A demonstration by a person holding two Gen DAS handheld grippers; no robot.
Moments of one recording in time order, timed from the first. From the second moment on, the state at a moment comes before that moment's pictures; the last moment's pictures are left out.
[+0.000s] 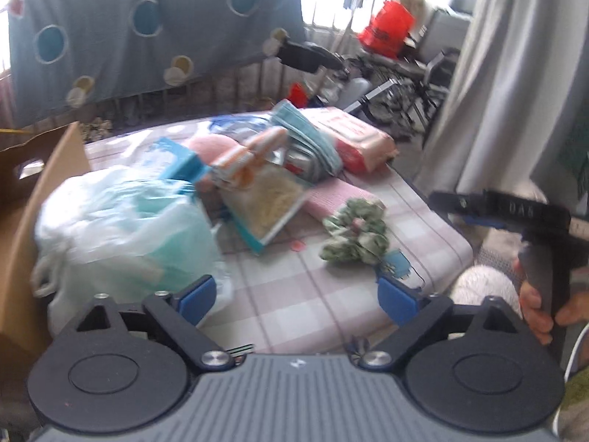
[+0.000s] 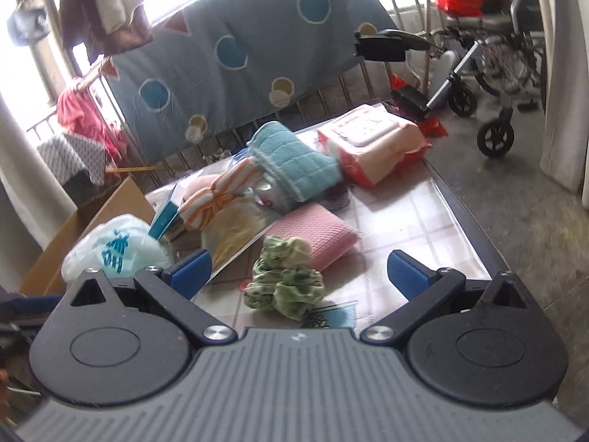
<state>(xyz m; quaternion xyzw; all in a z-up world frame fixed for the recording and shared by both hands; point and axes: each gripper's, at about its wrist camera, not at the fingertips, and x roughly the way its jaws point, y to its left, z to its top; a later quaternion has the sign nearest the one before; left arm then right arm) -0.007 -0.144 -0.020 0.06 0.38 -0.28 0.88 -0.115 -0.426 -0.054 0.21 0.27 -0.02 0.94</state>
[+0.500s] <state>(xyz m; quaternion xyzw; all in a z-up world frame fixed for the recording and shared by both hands) 0.042 -0.236 -0.065 0.10 0.45 -0.30 0.84 -0.049 -0.460 -0.085 0.28 0.29 0.08 0.91</state>
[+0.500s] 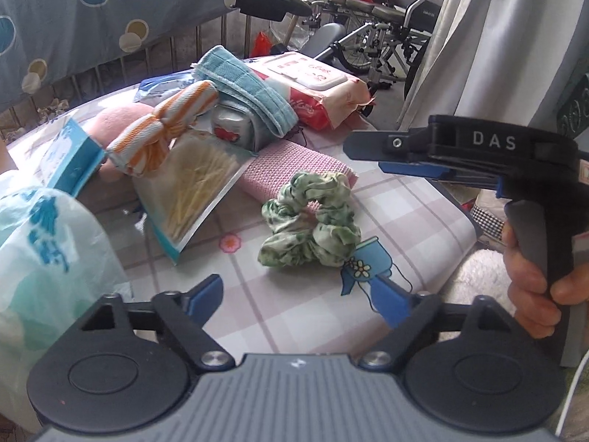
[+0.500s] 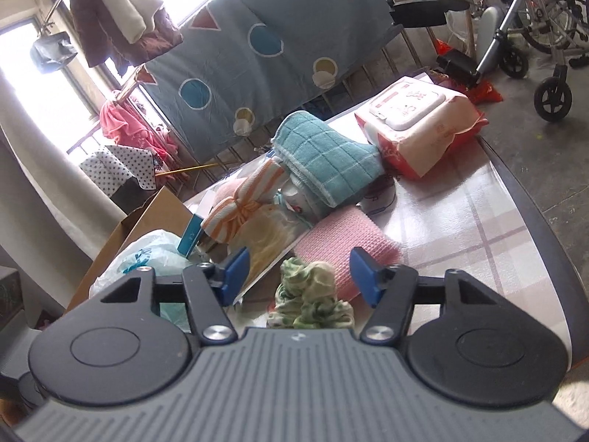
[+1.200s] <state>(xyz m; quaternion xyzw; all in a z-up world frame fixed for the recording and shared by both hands) 0.081 -0.295 -0.092 0.12 0.46 -0.29 0.83 0.041 -0.505 -0.103 0.24 0.36 0.13 0.89</state>
